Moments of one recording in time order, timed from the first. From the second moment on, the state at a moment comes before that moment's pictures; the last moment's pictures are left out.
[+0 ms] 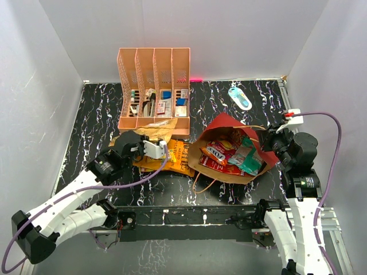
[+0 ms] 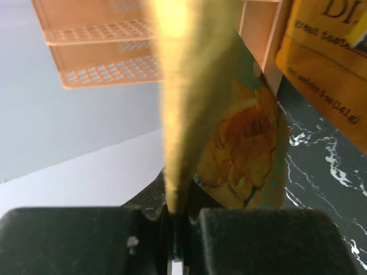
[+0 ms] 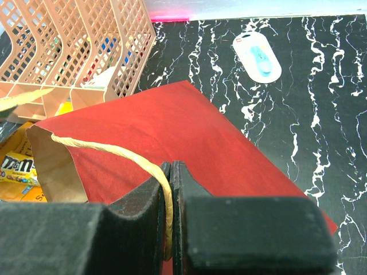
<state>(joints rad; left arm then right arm) -0.73 0.89 0.78 -0.43 -0.51 1.23 -0.04 0.56 0.80 -0.45 -0.28 0.14</state>
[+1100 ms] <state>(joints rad) -0.81 0.94 0.56 -0.46 -0.22 1.15 -0.04 0.56 0.80 -0.45 -0.28 0.14</state>
